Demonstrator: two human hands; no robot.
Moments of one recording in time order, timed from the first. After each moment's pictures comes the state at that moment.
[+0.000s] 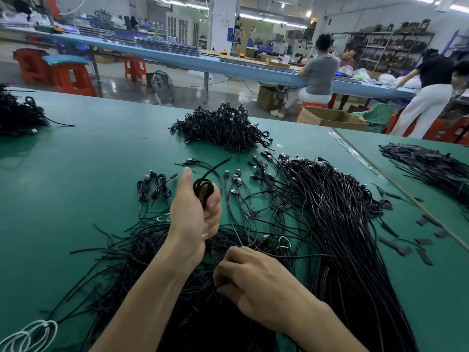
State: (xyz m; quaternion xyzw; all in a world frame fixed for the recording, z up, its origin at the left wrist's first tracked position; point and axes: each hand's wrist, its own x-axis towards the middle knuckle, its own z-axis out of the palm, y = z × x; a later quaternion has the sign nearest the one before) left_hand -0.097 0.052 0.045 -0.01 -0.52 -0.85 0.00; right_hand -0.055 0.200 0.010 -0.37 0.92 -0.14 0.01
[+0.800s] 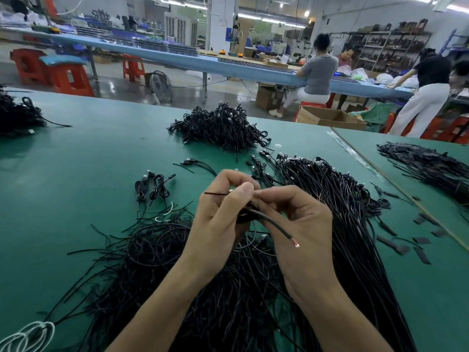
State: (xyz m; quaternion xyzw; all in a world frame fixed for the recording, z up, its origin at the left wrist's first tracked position) left_hand -0.067 0.078 0.063 -0.22 -0.55 -0.80 0.09; right_hand -0.052 0.191 0.067 -0.13 0.66 -0.72 -0.20
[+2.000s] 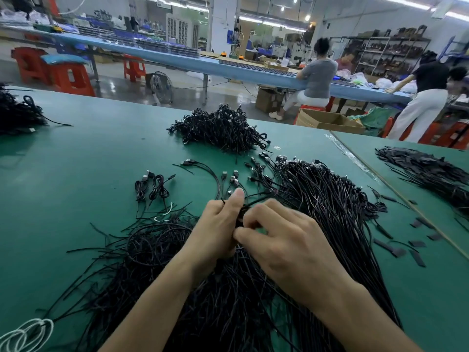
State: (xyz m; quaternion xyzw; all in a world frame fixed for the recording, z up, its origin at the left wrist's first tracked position) left_hand -0.086 0.072 0.039 -0.07 -0.64 -0.76 -0.08; right_hand -0.048 0.216 0.073 -0.39 0.86 -0.02 -0.34
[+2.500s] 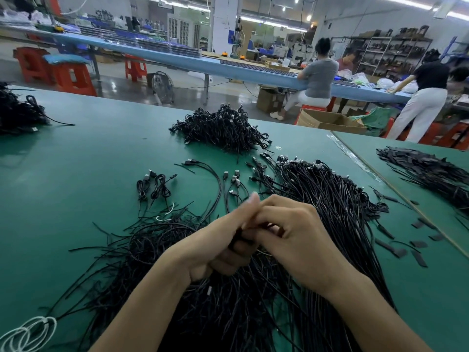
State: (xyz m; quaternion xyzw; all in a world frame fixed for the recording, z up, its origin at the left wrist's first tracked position) left_hand -0.085 0.058 0.041 -0.14 -0.63 -0.68 -0.35; right_hand -0.061 0.225 0.075 -0.29 0.88 -0.36 -0.13
